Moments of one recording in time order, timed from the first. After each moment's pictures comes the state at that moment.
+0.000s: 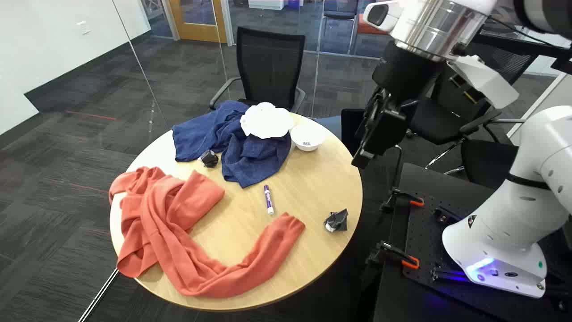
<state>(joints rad) 0.20 -0.77 0.10 -2.64 0.25 2.12 0.05</state>
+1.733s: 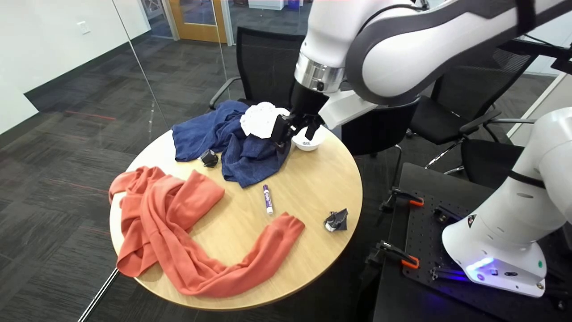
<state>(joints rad) 0.00 -0.23 0.14 -2.46 0.10 2.46 0.47</state>
